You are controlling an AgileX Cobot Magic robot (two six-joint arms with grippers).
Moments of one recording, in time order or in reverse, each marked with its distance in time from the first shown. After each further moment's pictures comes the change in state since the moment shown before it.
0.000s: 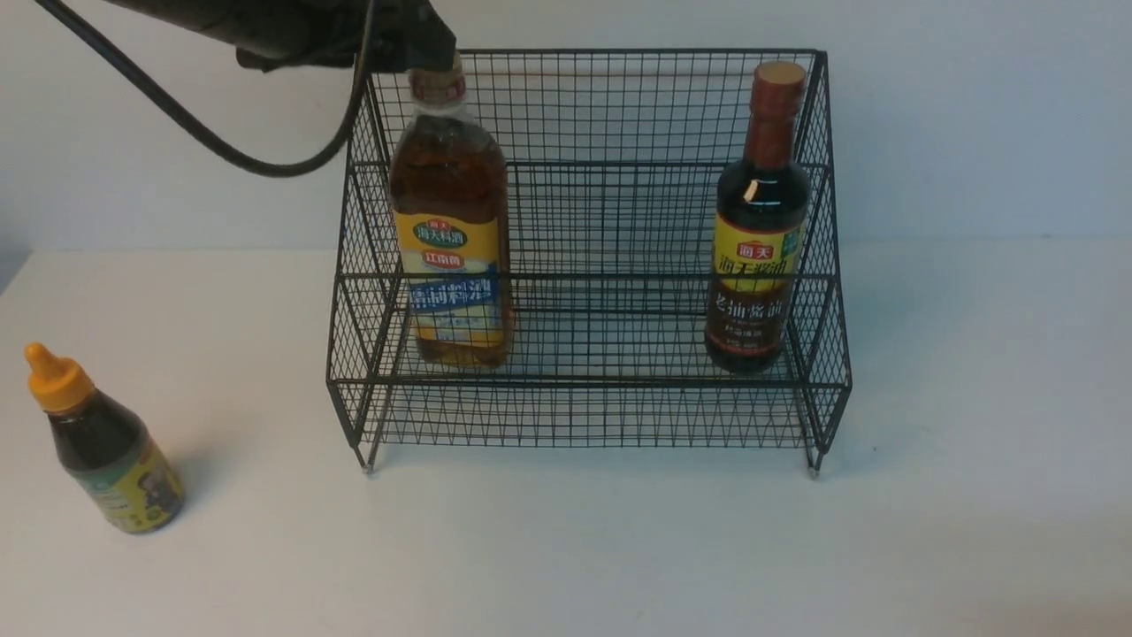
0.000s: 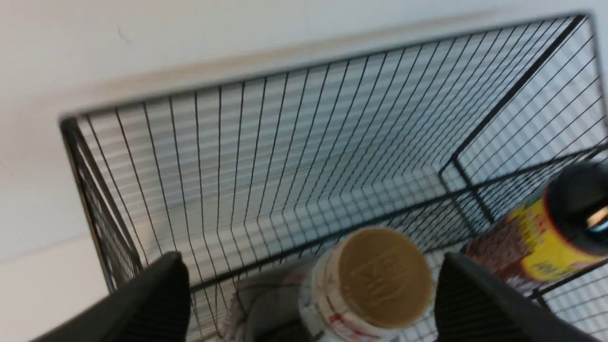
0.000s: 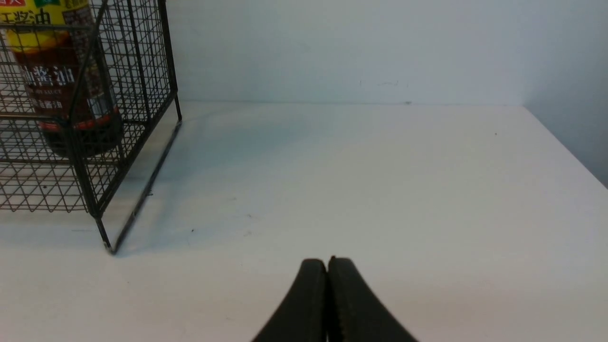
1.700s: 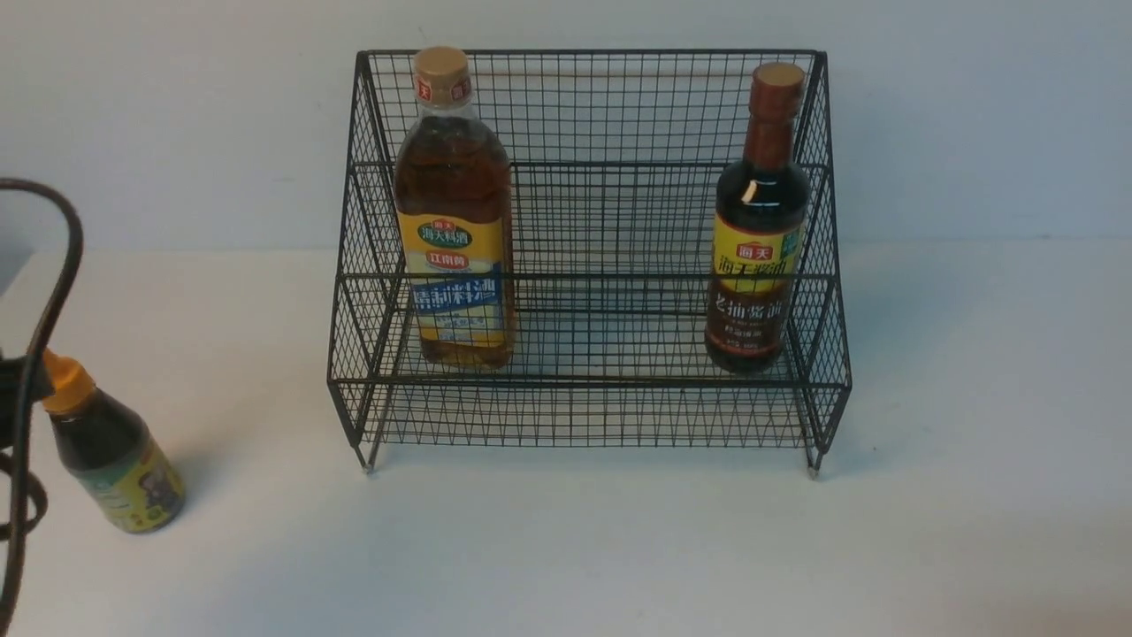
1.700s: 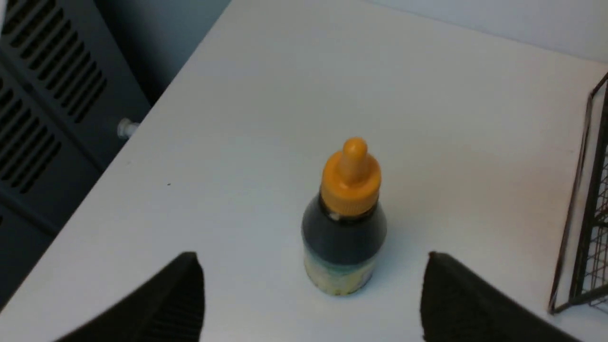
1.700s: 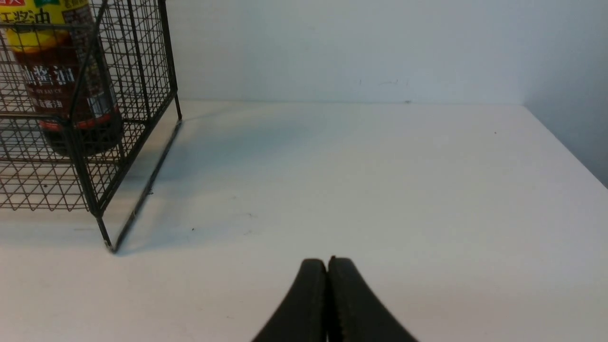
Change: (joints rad) right arm 0.000 0.000 0.000 0.000 0.004 0.000; left arm 0.003 -0.723 0.990 1.097 -0.066 -1.202
